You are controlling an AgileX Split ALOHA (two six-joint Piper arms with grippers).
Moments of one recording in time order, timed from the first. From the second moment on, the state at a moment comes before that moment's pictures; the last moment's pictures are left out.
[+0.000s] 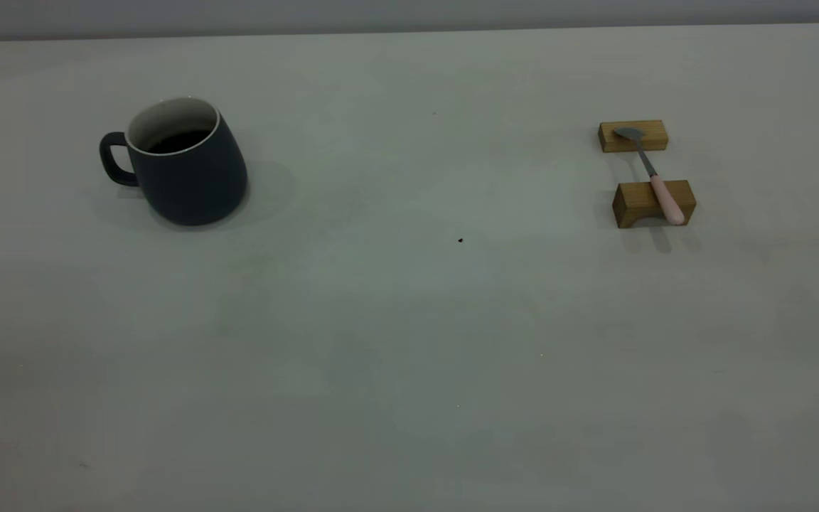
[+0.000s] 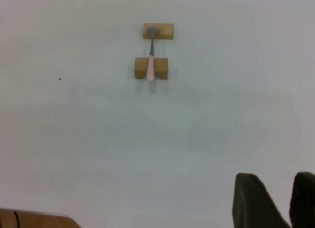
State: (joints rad) left arm 0.01 -0.02 -0.49 0.06 1.13 0.00; right arm 0.07 0.02 -0.47 0.02 1.14 -0.04
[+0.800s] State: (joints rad) left arm 0.01 0.82 -0.75 0.06 0.79 0.22; right arm 0.07 0.02 -0.47 0.02 1.14 -0.04
